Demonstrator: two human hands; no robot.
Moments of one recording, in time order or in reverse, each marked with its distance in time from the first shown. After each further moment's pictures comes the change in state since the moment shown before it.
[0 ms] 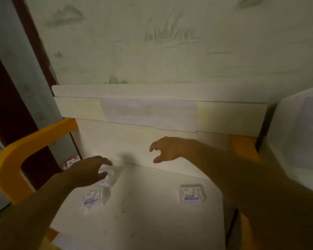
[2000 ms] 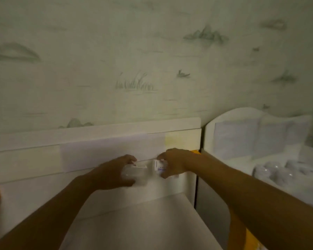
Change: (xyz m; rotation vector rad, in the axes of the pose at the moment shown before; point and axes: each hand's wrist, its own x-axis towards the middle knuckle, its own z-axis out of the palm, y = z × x) left_hand 0.086 0.038 -0.089 -0.319 0.094 0.896; right_hand -0.081 -0.081 -0.053 -0.052 0.200 0.759
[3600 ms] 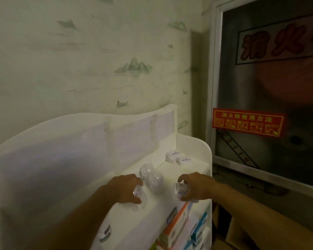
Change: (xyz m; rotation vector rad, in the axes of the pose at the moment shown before) left_hand 0.406 0.444 0.286 0.273 -0.392 0.390; right_hand -0.260 0.577 0.127 0.338 -0.003 0.656
